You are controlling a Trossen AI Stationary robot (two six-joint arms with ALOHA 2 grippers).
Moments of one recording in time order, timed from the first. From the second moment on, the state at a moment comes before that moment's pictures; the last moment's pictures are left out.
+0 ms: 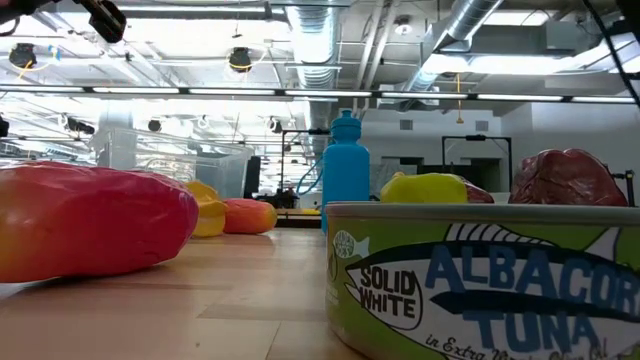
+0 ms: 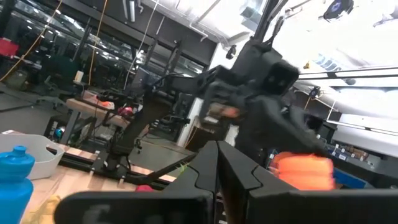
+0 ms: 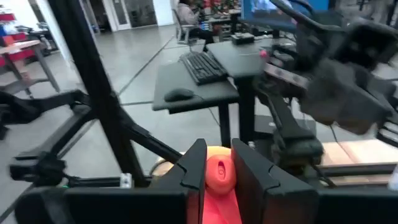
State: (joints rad) left arm -0.02 0.05 0.30 0.08 0.13 -0.45; right arm 0.30 2.23 2.30 -0.20 0.21 0.17
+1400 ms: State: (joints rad) left arm -0.02 0.08 0.30 0.09 0.13 -0.45; right arm 0.33 2.39 2.32 -0.10 0.12 0.24
